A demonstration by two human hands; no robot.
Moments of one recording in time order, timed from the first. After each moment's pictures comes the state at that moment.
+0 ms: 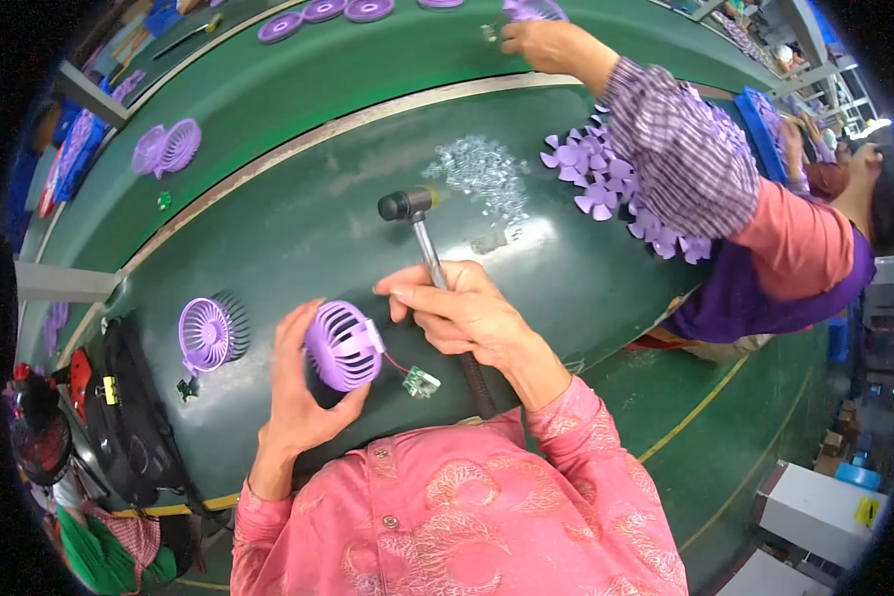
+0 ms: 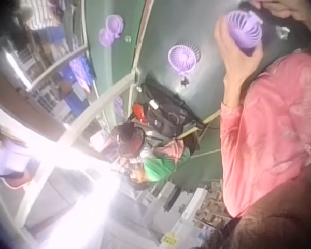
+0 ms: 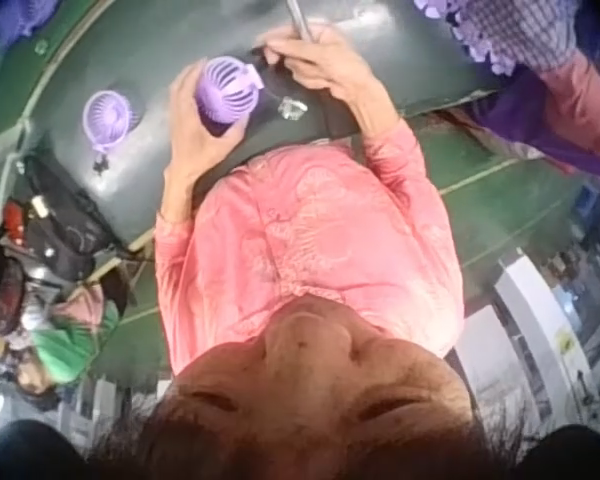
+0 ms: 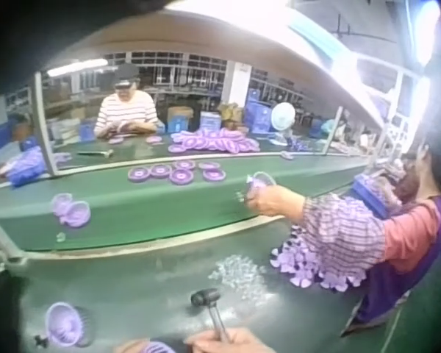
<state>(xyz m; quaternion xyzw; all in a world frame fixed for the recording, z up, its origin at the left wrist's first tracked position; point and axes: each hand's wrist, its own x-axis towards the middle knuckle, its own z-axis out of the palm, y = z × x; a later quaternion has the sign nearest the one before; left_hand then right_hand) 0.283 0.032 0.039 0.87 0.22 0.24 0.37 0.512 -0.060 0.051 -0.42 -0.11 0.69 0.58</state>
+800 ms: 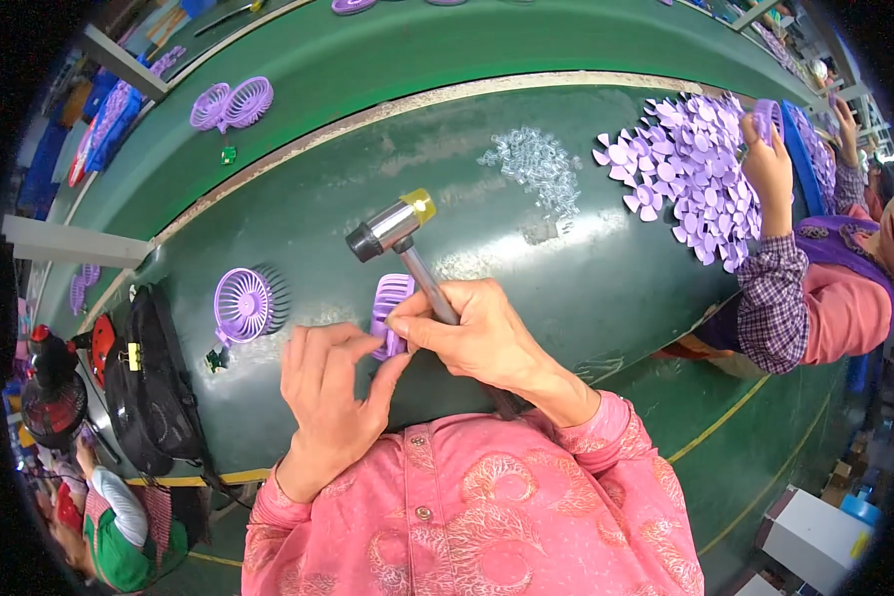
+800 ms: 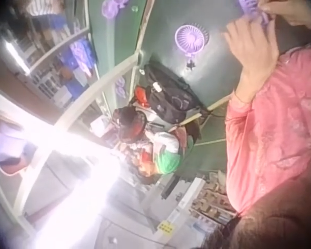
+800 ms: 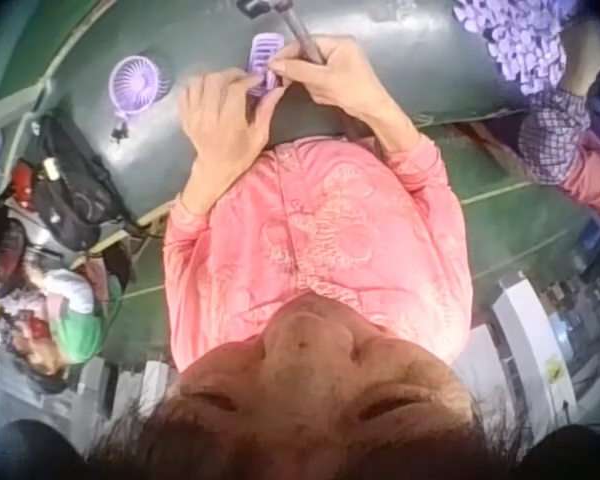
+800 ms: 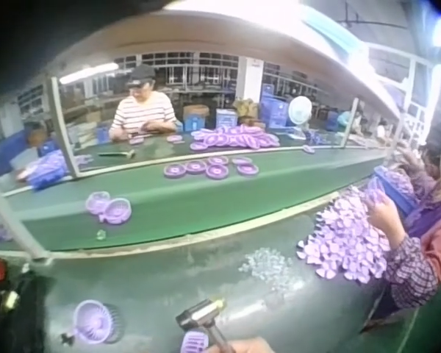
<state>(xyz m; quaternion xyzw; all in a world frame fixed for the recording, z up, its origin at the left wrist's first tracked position) 0.286 0.009 0.078 0.90 0.27 0.31 0.17 0.465 -0.057 0.084 -0.60 -0.25 0.60 0.47</state>
